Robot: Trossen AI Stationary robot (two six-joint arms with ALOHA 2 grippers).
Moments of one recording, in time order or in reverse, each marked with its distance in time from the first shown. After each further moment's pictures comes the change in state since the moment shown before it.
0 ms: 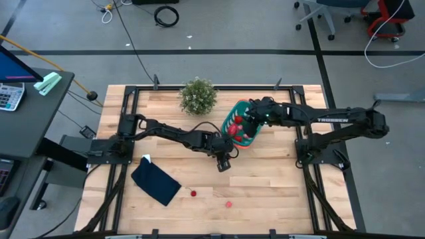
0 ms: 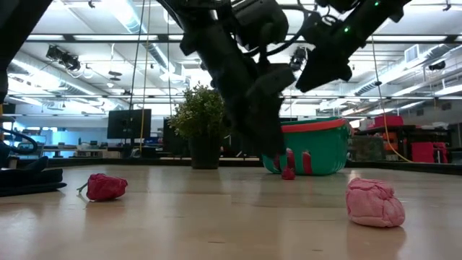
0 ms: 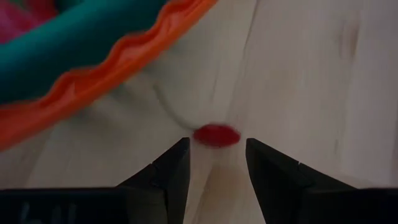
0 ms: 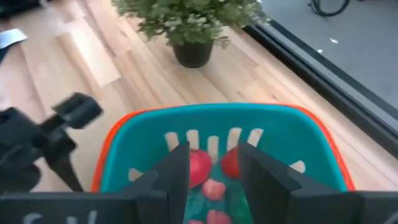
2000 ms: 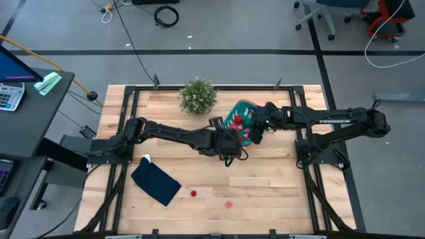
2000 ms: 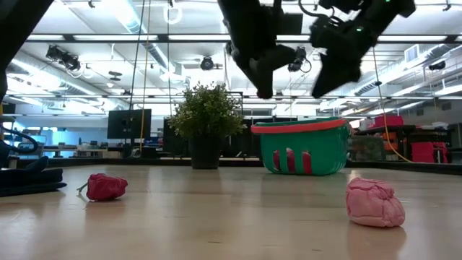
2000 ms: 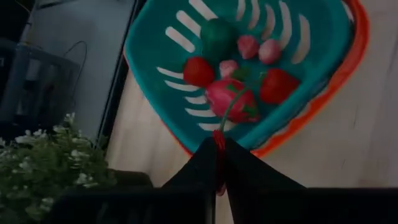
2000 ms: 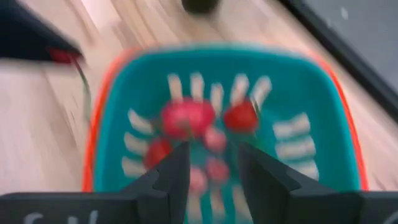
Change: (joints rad) left arm -0.062 0.062 0.457 -0.575 -0.620 0.209; right arm 0.056 -0.016 -0.001 -0.182 -0.003 0.016
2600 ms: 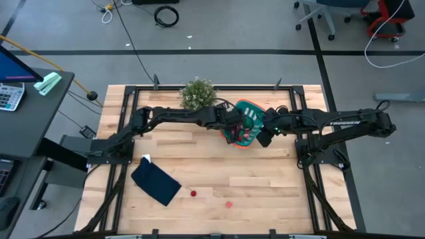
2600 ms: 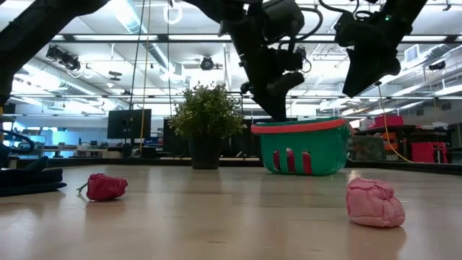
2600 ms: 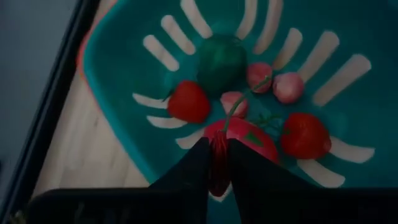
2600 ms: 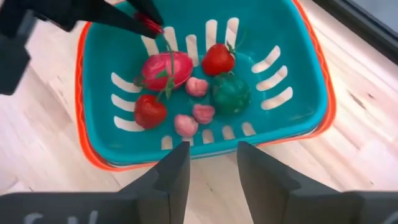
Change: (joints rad) left arm 0.221 0.073 0.018 0.210 0.385 0.128; right arm 0.094 -0.118 0.000 -0.265 0.075 0.295
